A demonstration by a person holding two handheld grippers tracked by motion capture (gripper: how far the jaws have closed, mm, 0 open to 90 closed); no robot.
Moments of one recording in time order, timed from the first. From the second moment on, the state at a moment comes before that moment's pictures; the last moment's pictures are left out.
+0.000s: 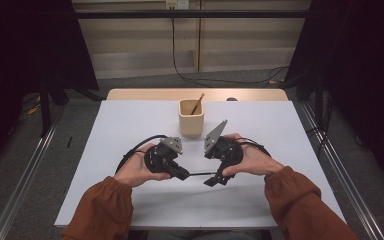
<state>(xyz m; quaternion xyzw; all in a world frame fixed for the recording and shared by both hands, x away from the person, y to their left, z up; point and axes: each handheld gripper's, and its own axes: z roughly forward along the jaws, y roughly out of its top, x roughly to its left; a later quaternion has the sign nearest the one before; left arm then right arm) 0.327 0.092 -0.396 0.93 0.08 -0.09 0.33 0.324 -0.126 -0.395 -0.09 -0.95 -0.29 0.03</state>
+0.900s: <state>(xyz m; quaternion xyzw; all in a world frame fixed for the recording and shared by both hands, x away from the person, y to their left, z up) 0.322 0.123 -0.403 0.92 0.12 -0.08 0.35 0.307 -0.176 -0.400 -0.16 -0.92 -0.37 0.00</state>
